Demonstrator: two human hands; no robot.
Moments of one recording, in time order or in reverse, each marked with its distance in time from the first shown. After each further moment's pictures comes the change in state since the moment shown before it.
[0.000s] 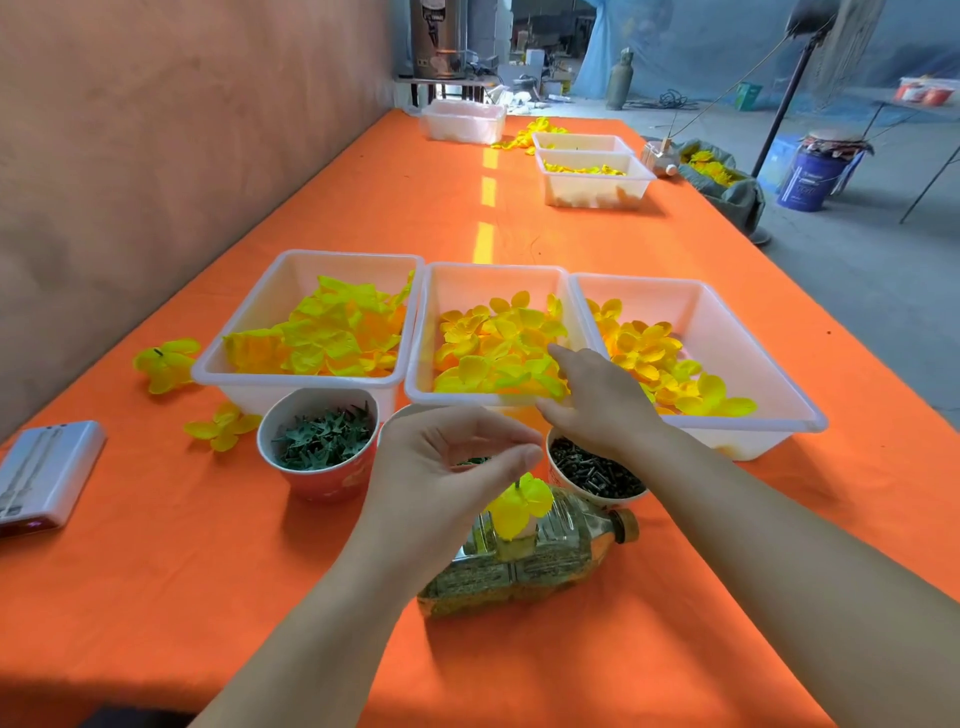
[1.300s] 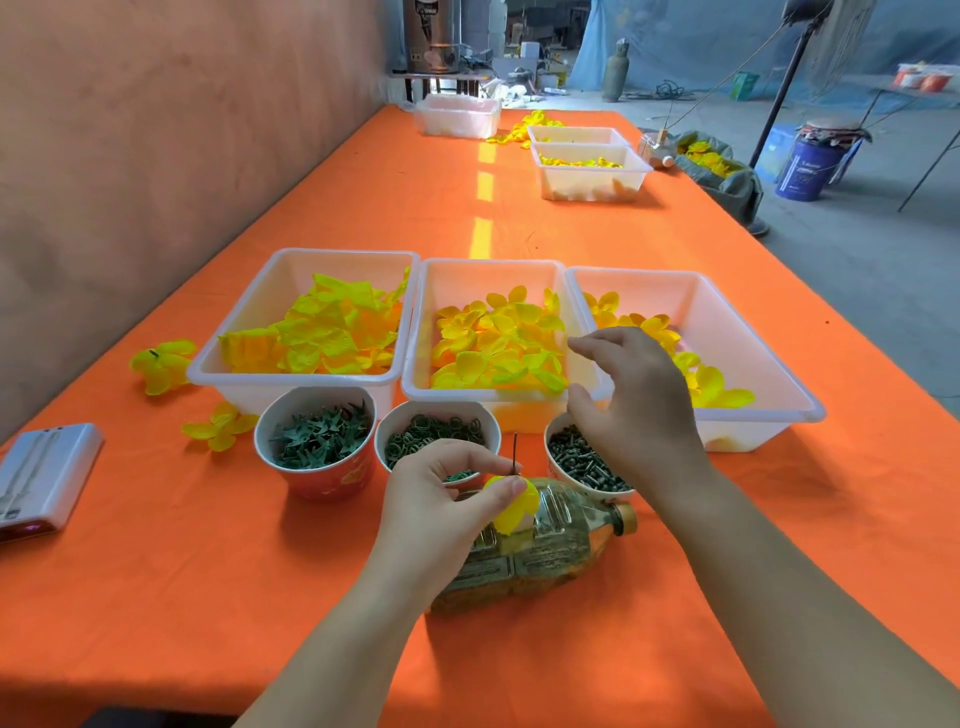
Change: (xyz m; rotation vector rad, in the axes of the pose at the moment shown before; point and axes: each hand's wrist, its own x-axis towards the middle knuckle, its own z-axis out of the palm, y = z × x) left_hand -0.003 -0.048 -0.006 0.232 0.102 -0.126; right_hand -0.054 -0.017 -0.030 0.265 0.451 -0.018
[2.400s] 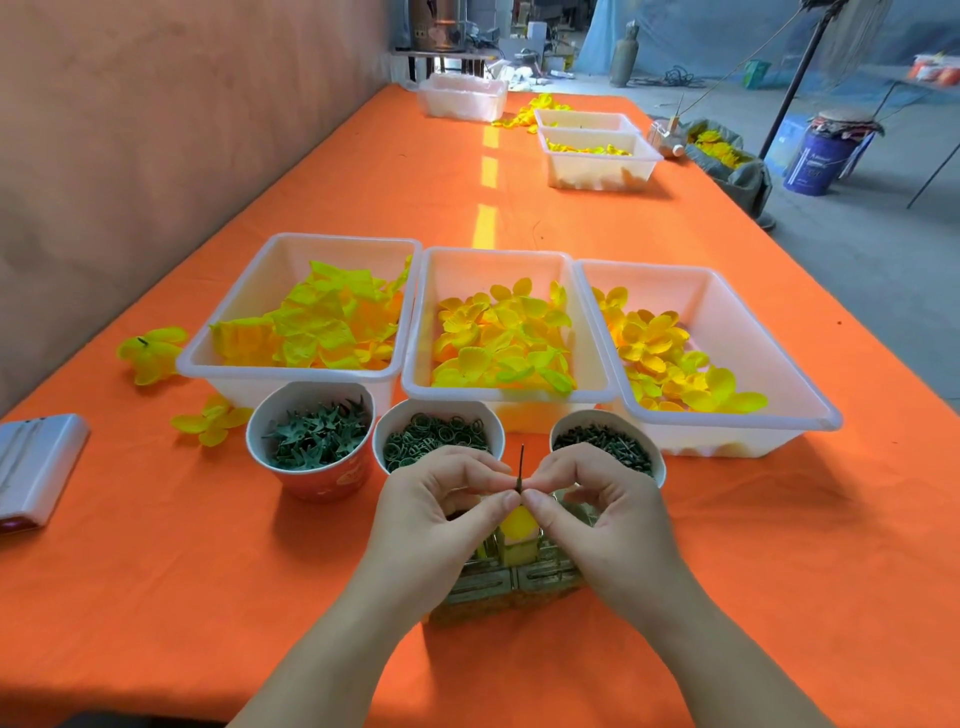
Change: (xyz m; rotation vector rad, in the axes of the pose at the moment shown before) left_hand 0.003 -0.013 -0.006 -0.126 -0.072 0.094; right_hand -0.075 -0.022 0.018 0.689 -0.178 0.152
